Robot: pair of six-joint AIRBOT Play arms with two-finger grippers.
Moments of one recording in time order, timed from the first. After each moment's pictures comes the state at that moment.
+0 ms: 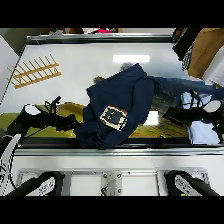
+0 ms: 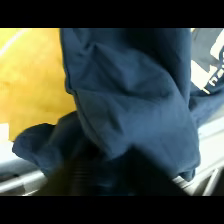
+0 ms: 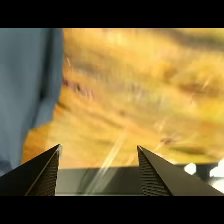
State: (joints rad) left arm 0.09 -1.20 0.72 0.84 -1.19 -1.31; right arm -0.27 -1.11 0.77 -1.08 1.09 1.51
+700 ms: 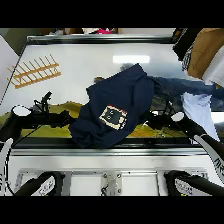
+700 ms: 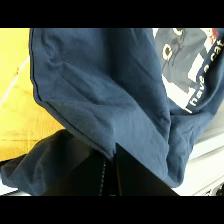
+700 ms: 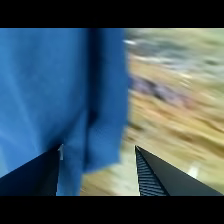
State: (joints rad) left arm 0.18 -1.11 0.71 0.80 -1.16 -1.26; right arm 0.07 -1.30 0.59 -0.73 0.59 1.55
